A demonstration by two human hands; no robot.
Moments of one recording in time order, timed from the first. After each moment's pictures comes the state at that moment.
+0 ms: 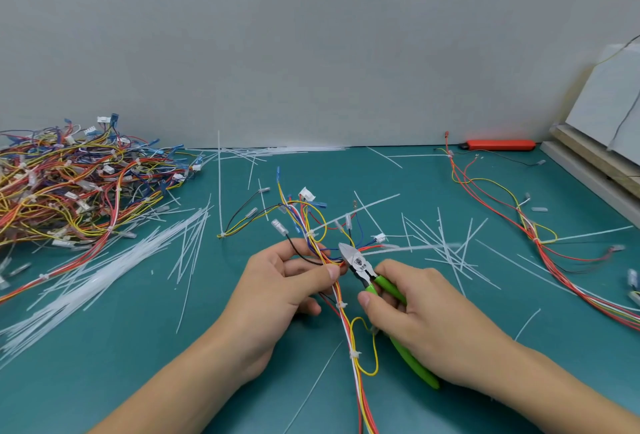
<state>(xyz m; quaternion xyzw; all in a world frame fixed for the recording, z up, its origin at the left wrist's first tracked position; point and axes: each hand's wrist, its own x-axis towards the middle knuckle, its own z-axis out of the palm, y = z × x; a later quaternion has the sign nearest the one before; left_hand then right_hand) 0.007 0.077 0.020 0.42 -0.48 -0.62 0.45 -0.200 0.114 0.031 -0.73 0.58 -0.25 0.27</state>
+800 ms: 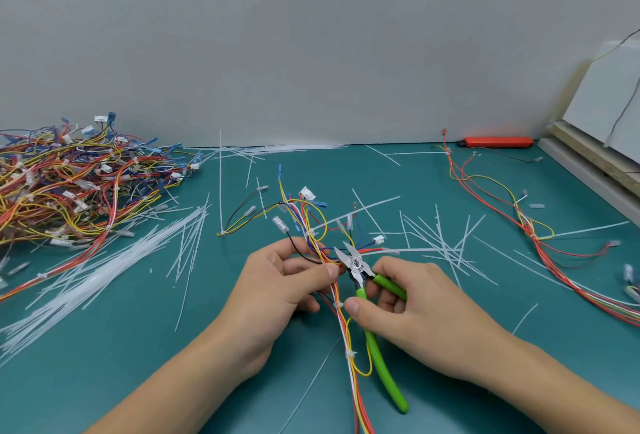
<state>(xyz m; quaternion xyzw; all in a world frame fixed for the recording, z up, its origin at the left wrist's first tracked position) 0.006 0.079 0.021 0.42 -0.49 -0.62 0.45 -0.202 0.115 0.030 -0.71 0.58 -0.28 0.30</state>
